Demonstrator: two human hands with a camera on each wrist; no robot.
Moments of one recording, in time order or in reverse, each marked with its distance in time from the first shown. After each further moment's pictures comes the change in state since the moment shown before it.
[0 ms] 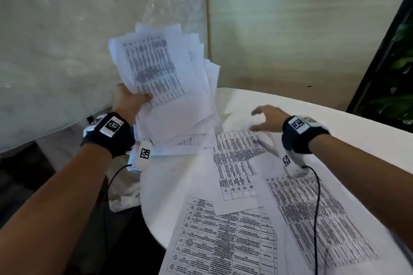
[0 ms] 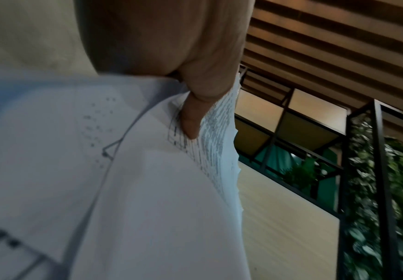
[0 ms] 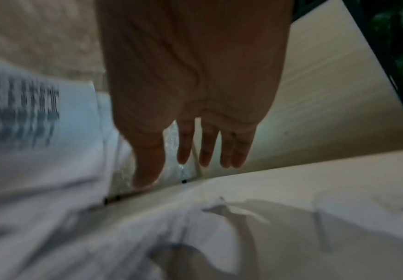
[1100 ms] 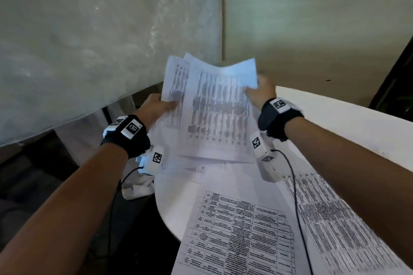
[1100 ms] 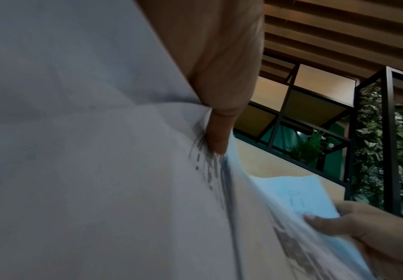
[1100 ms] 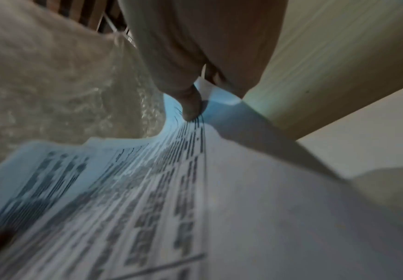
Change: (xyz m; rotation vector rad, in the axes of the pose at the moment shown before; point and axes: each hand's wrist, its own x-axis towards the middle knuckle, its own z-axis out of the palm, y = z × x) left_hand -0.007 -0.035 0.001 0.119 -0.403 -0.117; right_hand 0.034 -0.093 0.000 0.629 0.474 0.048
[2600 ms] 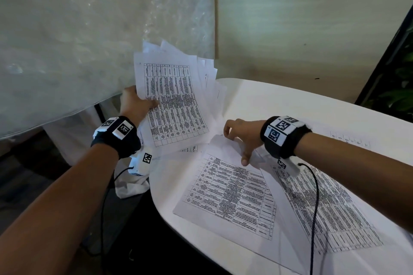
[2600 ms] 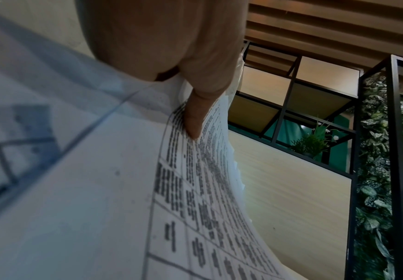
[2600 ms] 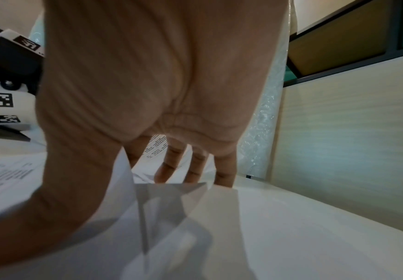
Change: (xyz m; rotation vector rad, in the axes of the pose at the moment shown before) left_hand 0.004 -0.021 -0.024 0.057 0.320 0.126; right_hand -0.092 0.003 -0.016 -0.914 -1.009 -0.396
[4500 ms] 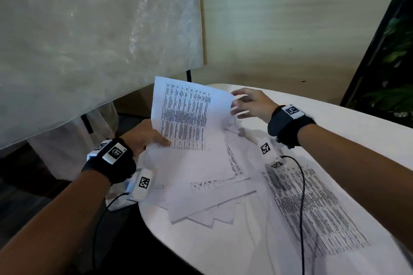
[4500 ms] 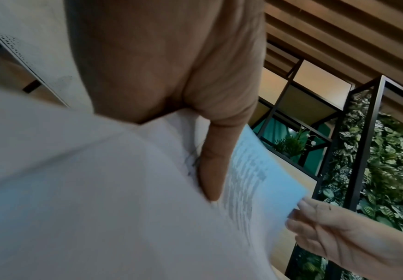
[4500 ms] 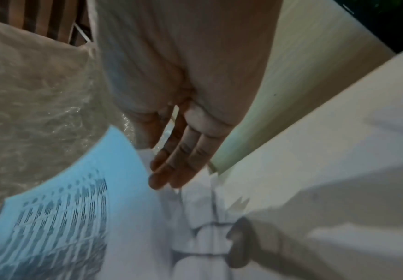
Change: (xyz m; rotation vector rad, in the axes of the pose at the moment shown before) left_hand -0.046 0.003 0.029 -0.090 -0.692 -0.158; right_hand 0.003 0.075 -0.018 1.333 0.659 0.052
